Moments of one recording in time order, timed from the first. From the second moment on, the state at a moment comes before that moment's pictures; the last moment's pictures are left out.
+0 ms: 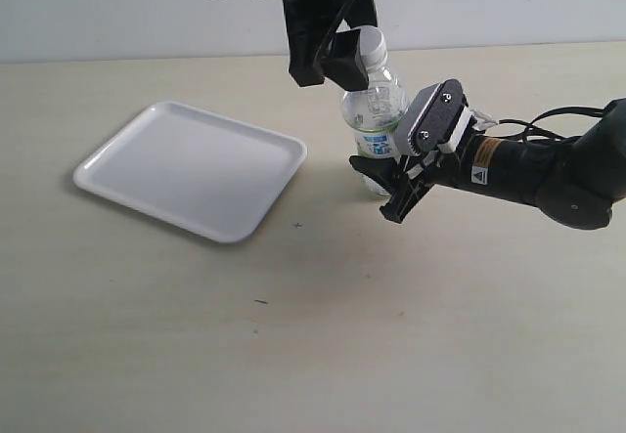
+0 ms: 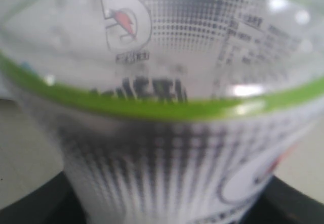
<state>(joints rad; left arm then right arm) -0.69 2.11 -2.09 -0.24 1.17 1.22 0.05 2.17 -0.85 -0.77 -0.93 -0.07</state>
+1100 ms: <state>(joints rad) -0.69 2.10 -2.09 -0.28 1.15 0.52 0.05 2.17 -0.85 -0.76 -0.92 -0.07</state>
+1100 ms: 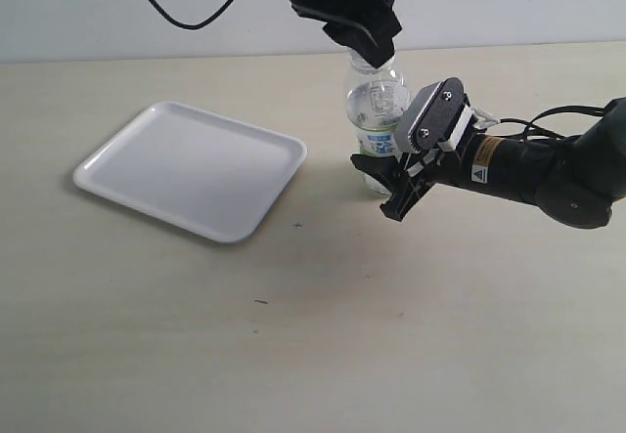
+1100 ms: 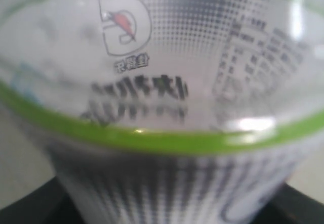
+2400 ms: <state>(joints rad) -0.42 2.16 -1.63 0.00 0.92 0.87 0.05 2.17 -0.85 -0.73 -0.92 -0.01</state>
